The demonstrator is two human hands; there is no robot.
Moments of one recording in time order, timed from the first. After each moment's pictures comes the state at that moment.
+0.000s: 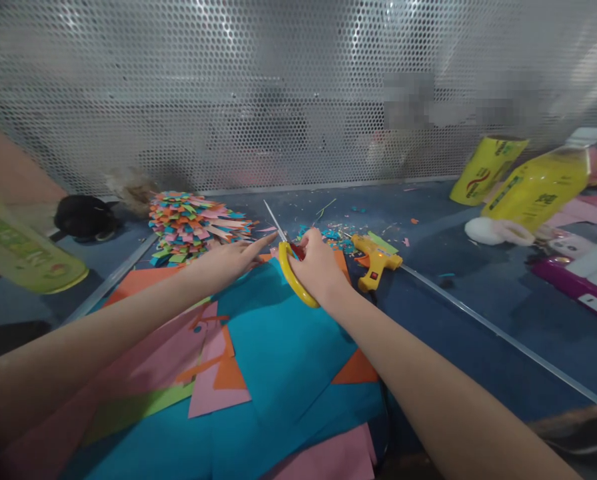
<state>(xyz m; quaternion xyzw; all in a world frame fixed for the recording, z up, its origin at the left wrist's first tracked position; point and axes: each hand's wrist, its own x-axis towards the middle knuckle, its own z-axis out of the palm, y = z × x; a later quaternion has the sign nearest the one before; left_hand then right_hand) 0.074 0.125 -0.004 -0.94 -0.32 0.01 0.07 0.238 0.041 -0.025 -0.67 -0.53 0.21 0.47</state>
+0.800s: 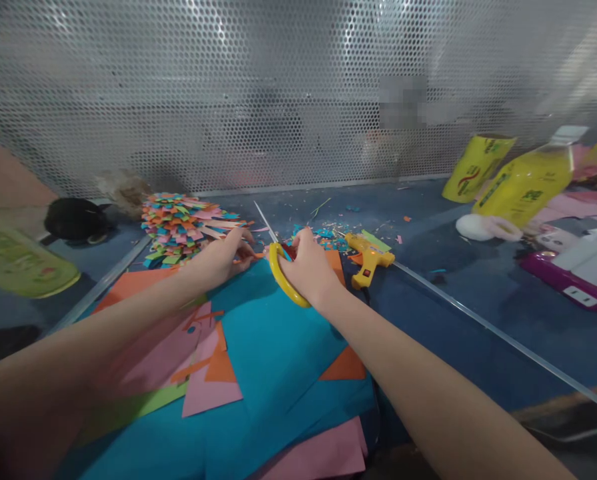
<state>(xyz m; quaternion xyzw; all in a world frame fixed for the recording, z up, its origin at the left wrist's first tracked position) 0.074 0.144 -0.017 -0.94 -0.32 -0.13 -0.07 0.235 0.036 -0.021 -0.67 -0.51 0.23 0.48</state>
